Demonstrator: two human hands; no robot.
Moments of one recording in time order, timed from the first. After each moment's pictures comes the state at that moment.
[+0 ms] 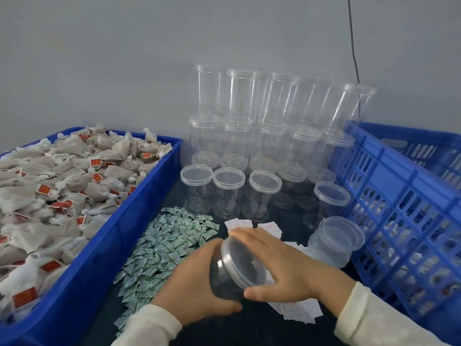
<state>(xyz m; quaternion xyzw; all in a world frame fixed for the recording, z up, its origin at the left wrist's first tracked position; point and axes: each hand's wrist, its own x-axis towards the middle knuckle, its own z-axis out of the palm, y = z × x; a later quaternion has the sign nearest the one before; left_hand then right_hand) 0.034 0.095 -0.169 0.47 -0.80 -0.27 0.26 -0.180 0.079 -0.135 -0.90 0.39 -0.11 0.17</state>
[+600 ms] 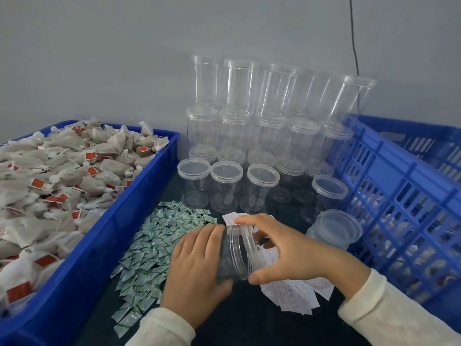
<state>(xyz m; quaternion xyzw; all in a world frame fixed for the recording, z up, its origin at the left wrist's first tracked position) 0.016 0.104 -0.175 0.52 -0.80 0.05 0.28 -0.189 0.081 -0.114 -0.81 0.45 -0.13 0.34</state>
